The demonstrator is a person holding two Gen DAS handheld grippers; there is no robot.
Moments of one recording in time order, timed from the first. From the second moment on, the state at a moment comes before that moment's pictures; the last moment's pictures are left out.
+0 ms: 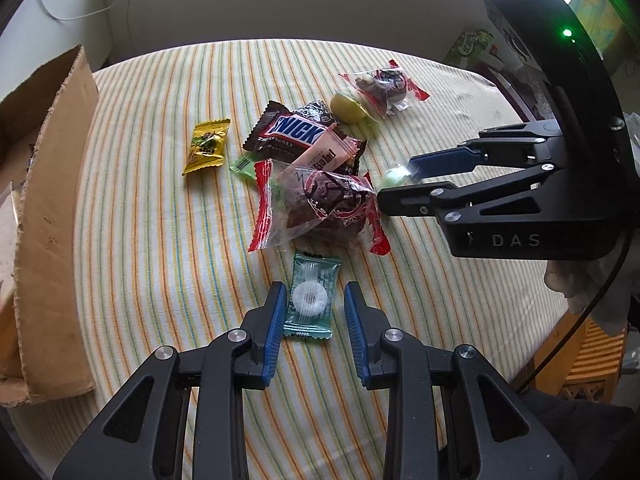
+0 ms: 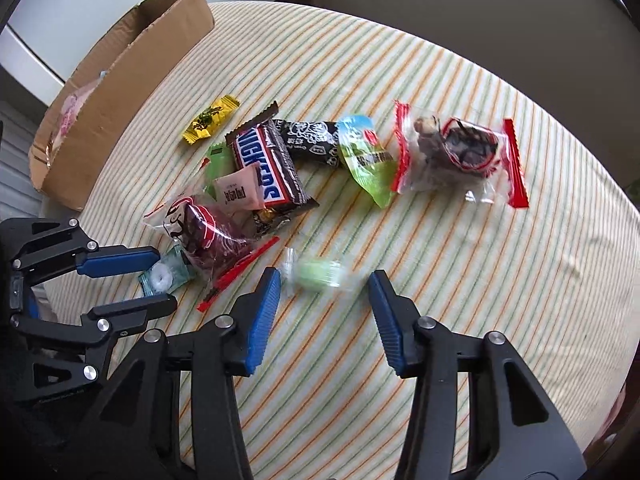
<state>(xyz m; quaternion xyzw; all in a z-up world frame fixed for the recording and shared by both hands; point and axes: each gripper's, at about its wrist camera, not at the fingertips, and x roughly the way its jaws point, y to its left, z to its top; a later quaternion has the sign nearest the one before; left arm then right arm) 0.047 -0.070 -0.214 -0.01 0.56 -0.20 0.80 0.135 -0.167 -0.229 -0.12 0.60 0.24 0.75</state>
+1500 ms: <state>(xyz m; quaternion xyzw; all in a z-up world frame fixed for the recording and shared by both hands) 0.025 -0.005 -0.154 -0.10 0.50 -0.15 0.85 0.114 -0.201 -0.155 -0.06 0.55 0.26 0.80</state>
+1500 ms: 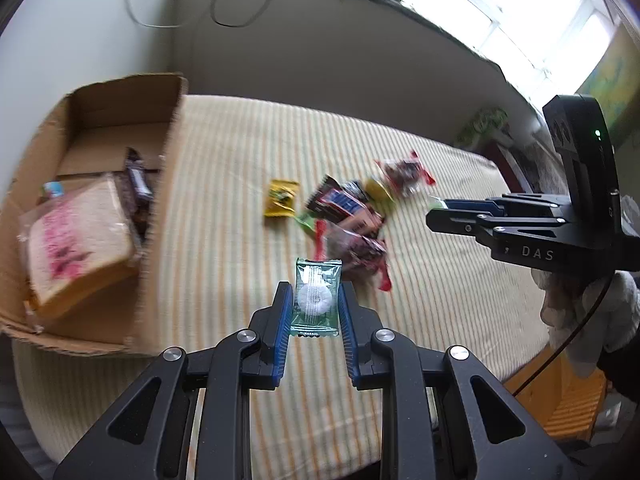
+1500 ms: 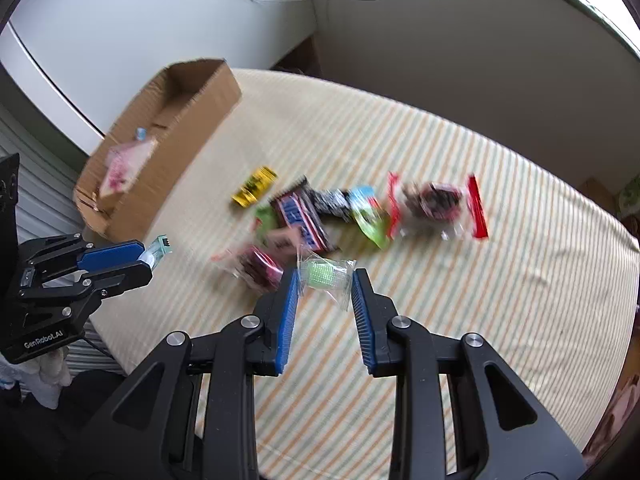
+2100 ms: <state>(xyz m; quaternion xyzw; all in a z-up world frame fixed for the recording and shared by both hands) 0.018 0.088 -0.139 -0.16 0.47 -0.04 0.87 0.118 -0.089 -0.122 -0.08 0.51 0.35 0.78</state>
